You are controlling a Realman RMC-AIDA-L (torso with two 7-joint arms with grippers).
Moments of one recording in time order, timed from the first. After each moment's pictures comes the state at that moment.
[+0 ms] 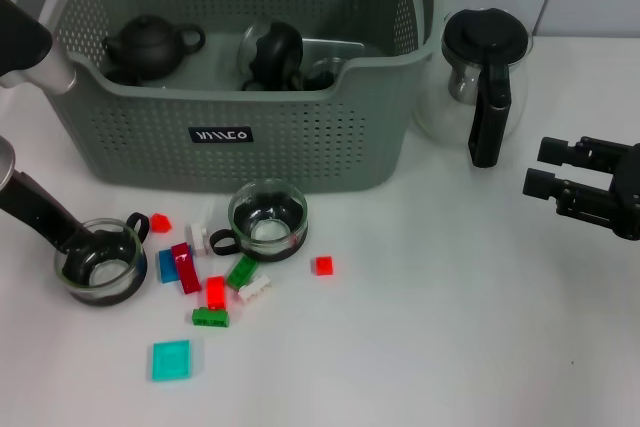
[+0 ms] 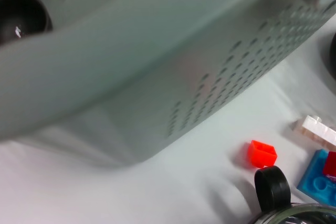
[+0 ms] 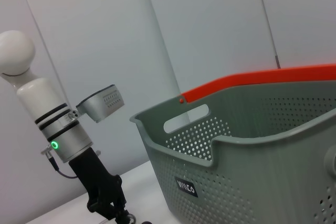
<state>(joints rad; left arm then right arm) -0.61 -2.06 1.00 1.13 2.86 1.52 -2.23 0.41 2.05 -0.62 -0.73 -1.87 -1.71 1.44</state>
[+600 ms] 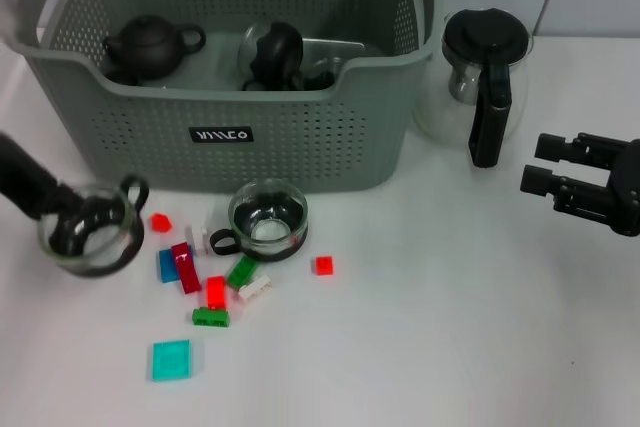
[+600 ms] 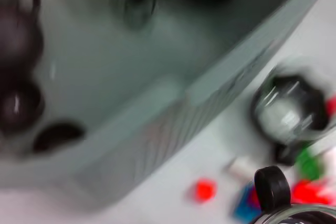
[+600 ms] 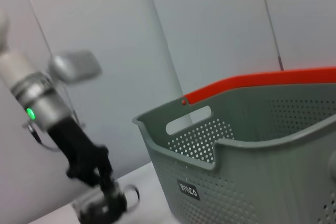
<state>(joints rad) -0.61 -2.06 0.82 1.41 2.77 1.82 -2.12 0.42 2.05 -0.62 -0.73 -1.87 -1.71 1.44</state>
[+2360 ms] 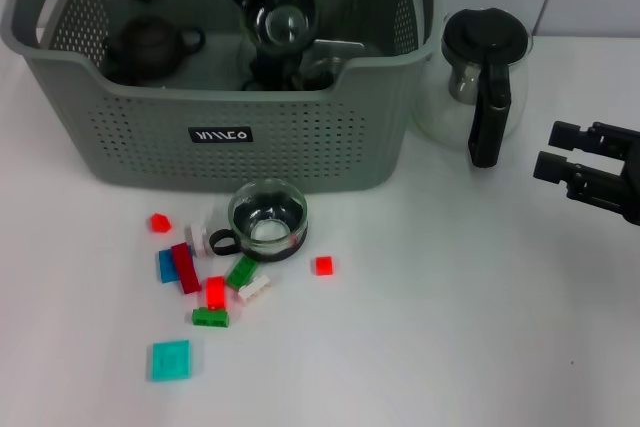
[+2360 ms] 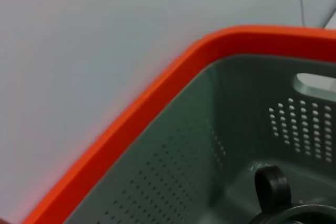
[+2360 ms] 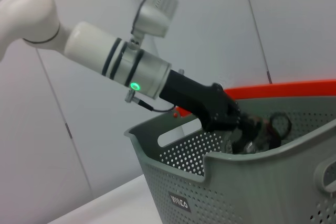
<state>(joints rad) -0.97 -2.15 1.05 0.98 2.85 0.97 -2.21 0.42 2.05 -0.58 -0.73 -1.86 -1.72 1.44</state>
